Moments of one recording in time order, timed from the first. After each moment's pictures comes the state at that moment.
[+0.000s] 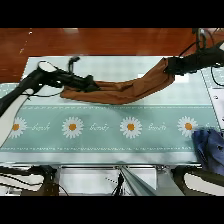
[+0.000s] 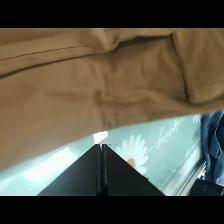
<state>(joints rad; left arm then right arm) -0.23 -1.63 1.25 0.56 -1.04 -1.18 -0.01 -1.32 1.45 -1.13 1.25 1.44</state>
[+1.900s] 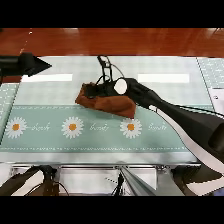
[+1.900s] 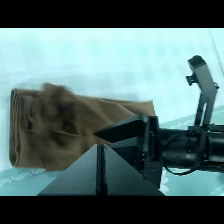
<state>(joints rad) 0.20 -1.07 1.21 0.72 -1.22 -1.20 0.71 -1.71 1.45 -0.94 0.55 1.58</state>
